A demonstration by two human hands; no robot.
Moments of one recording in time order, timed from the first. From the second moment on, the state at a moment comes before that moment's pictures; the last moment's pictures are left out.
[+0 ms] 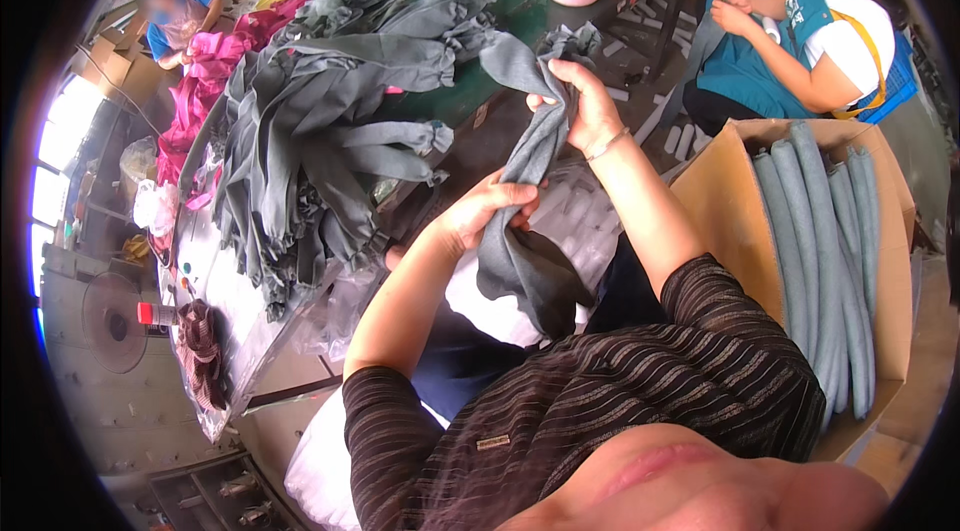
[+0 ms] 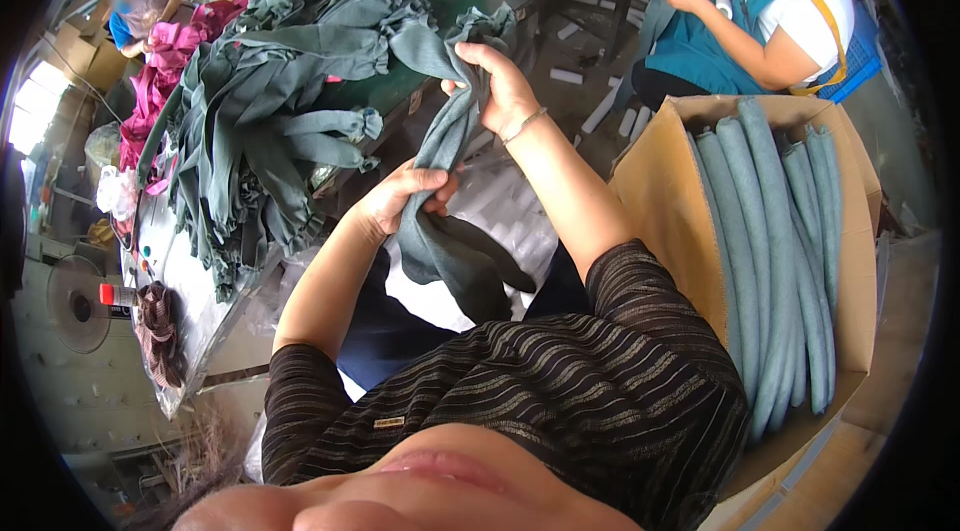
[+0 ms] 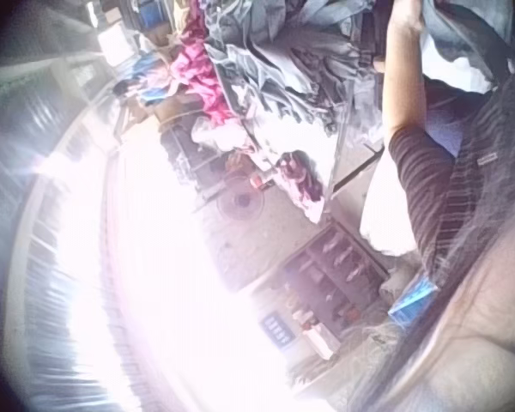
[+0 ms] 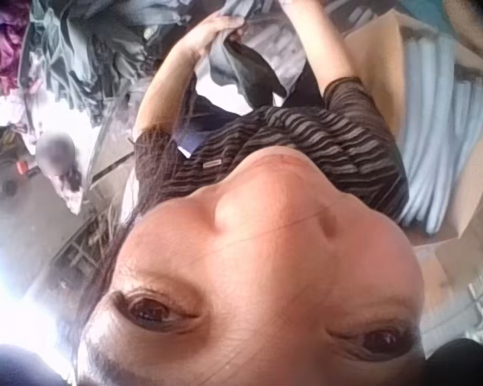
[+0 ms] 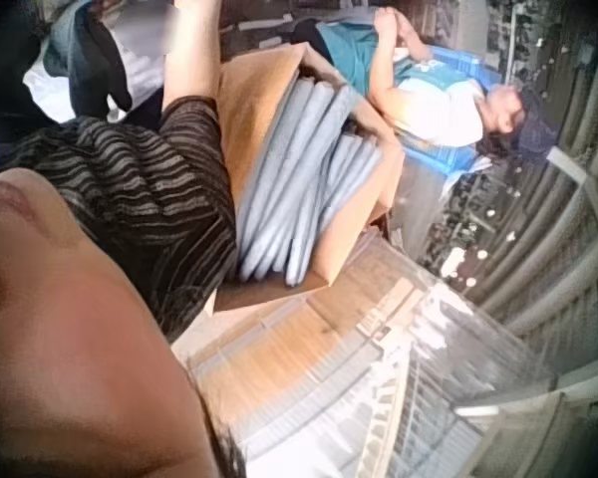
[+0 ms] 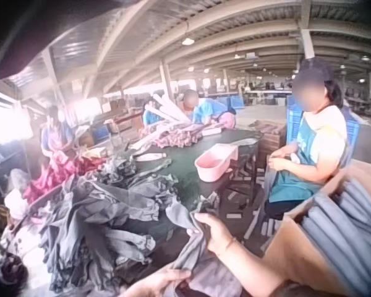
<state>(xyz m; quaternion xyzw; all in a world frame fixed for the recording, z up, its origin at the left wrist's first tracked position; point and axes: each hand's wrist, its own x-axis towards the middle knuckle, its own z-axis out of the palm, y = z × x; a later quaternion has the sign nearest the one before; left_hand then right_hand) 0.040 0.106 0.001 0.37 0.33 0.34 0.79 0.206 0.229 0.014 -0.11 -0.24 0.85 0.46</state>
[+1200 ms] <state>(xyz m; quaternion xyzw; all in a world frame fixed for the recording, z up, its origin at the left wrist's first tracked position) 0.051 0.129 0.027 0.44 0.32 0.23 0.80 0.263 0.291 0.098 0.04 -0.93 -0.28 0.25</state>
